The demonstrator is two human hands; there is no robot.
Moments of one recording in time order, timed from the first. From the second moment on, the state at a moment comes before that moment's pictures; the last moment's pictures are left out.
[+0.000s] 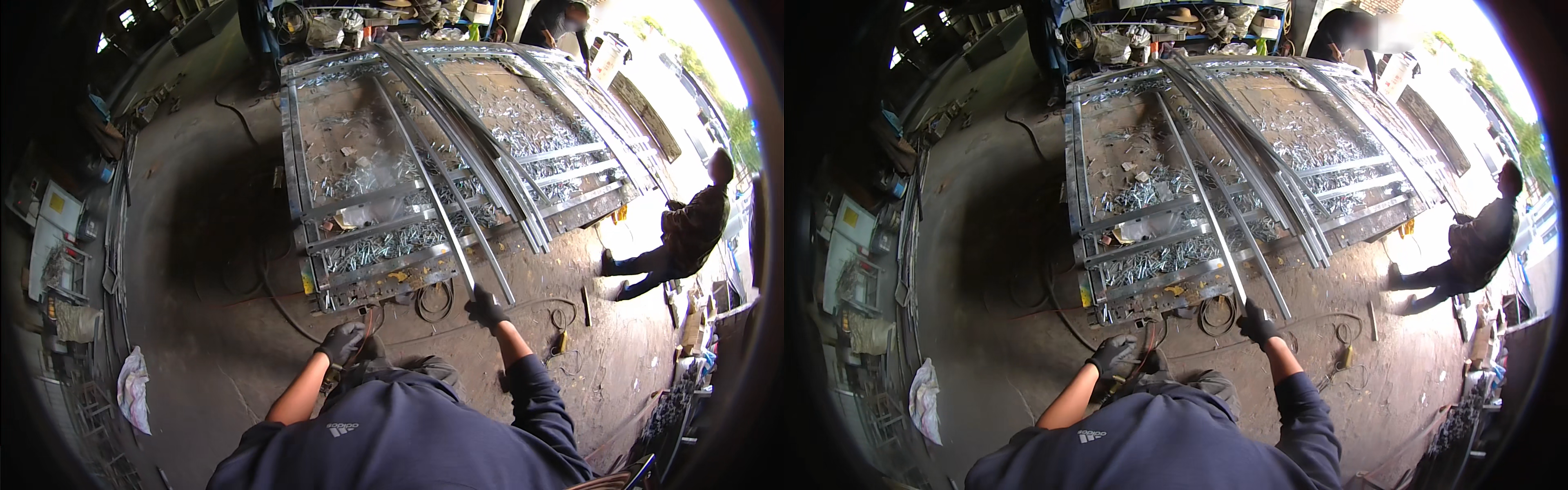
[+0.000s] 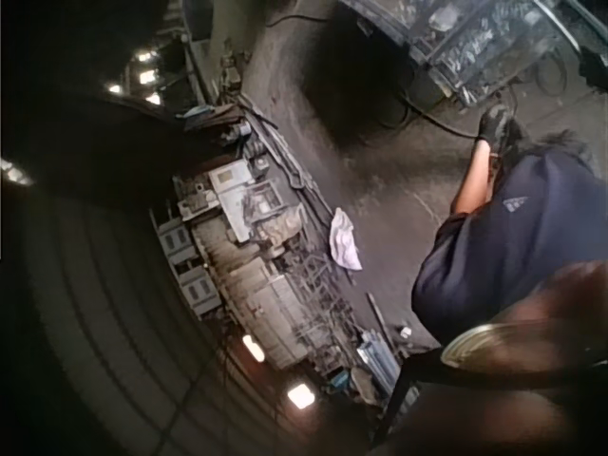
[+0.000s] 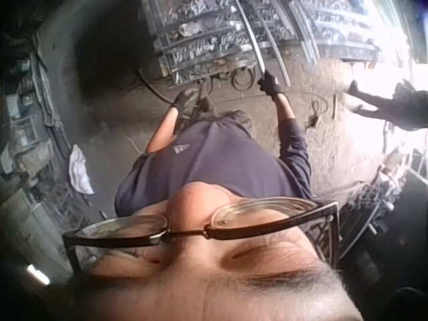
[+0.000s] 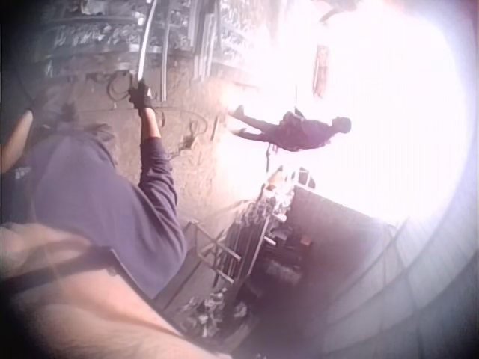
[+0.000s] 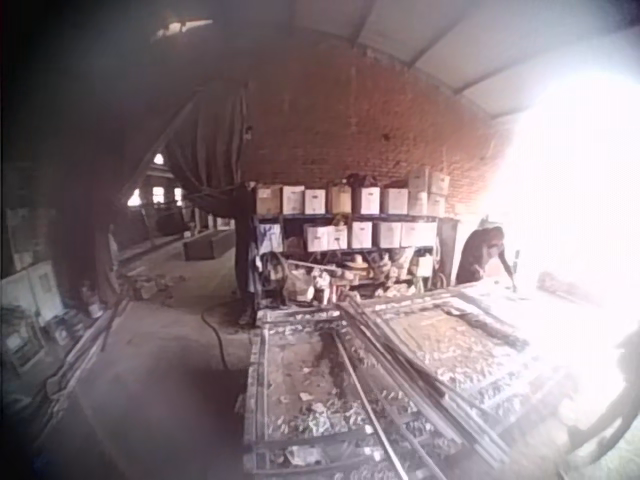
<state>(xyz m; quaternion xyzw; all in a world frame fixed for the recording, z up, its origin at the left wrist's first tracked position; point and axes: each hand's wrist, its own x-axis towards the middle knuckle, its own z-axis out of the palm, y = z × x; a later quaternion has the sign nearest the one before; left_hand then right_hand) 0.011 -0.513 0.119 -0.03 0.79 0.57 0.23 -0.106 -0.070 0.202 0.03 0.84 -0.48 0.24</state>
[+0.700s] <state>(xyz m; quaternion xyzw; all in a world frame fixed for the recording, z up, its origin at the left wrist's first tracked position) 0.113 -0.411 0.044 -0.26 0.43 0.70 0.51 0.588 -0.130 0.101 0.30 0.79 -0.32 0.42</state>
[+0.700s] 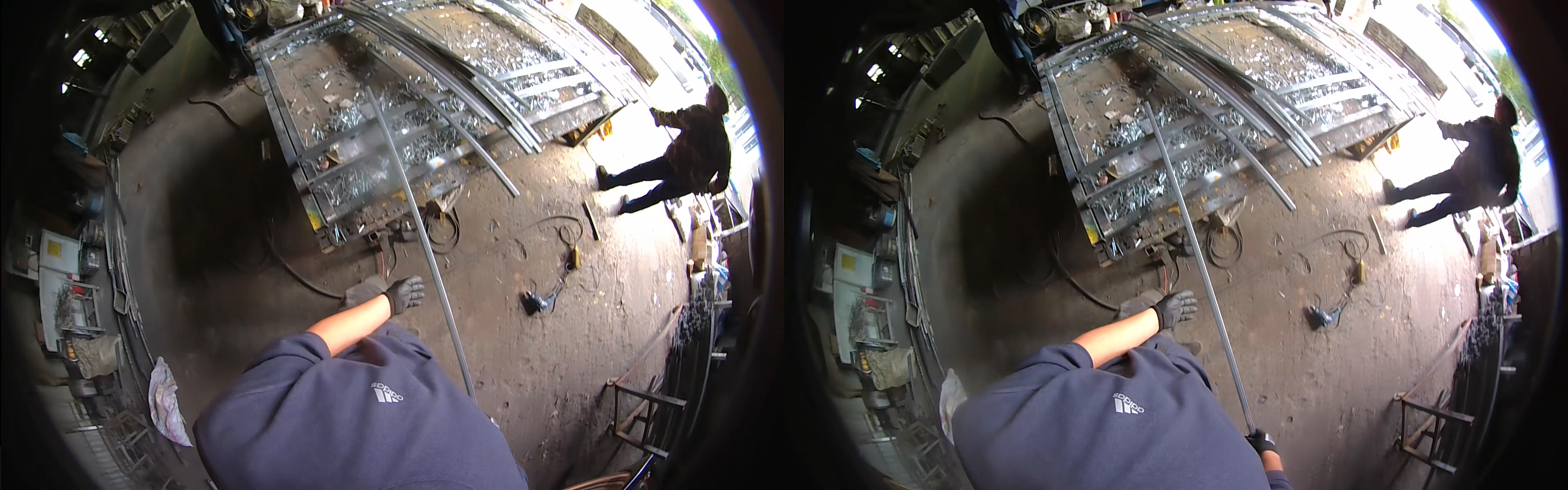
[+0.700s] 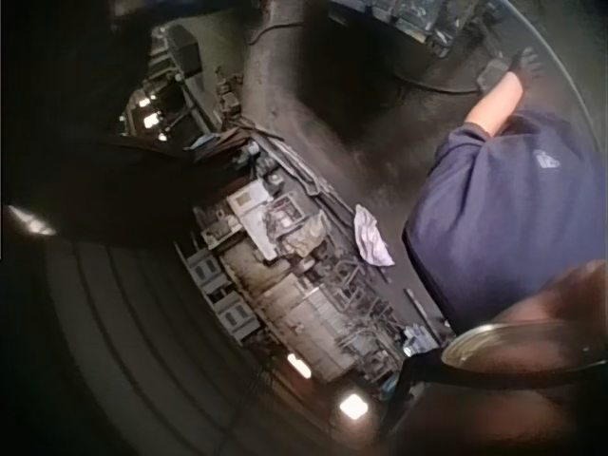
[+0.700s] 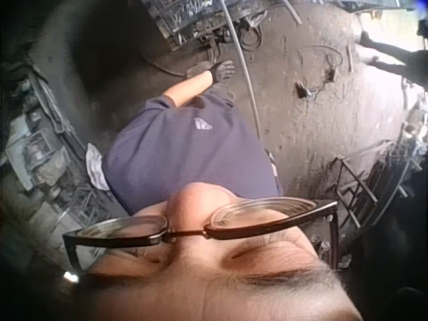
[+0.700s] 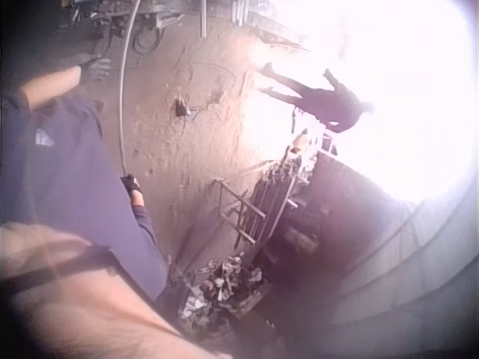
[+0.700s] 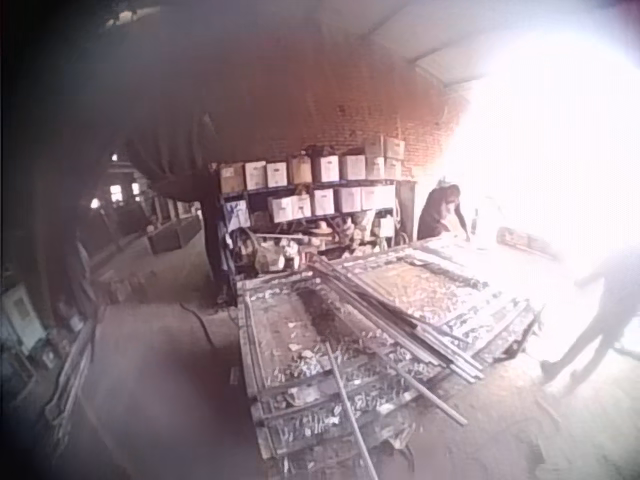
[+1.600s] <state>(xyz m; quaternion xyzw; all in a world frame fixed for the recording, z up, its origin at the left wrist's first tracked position) -0.028 -0.524 -0.005 -0.29 0.37 0.81 0.35 0.544 -0.239 0.213 0.38 0.81 -0.37 0.23</state>
